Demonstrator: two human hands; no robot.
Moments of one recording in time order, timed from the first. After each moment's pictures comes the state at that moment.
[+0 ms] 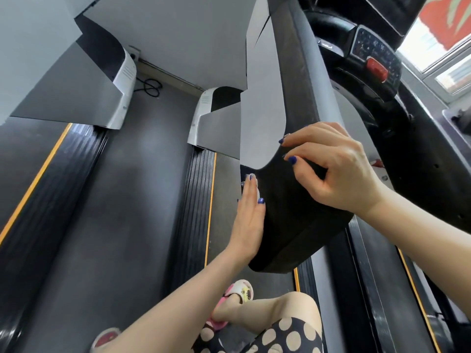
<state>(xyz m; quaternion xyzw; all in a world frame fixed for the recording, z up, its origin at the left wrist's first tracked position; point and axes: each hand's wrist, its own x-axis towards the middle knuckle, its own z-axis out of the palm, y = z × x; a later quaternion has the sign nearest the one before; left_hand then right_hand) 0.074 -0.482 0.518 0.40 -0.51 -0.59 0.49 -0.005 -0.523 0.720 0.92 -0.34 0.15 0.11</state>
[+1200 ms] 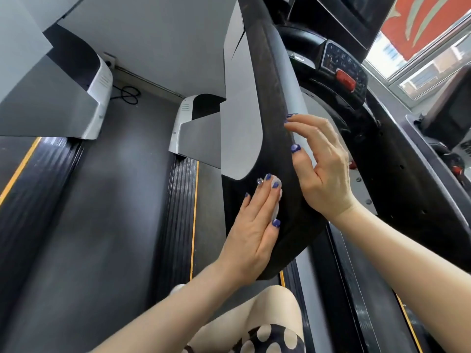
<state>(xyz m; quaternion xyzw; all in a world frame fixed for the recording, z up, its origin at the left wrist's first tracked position) 0.088 -0.466 0.568 0.31 -0.69 -0.40 0.53 -0.010 -0.525 0.721 0.84 -0.45 0.28 0.13</state>
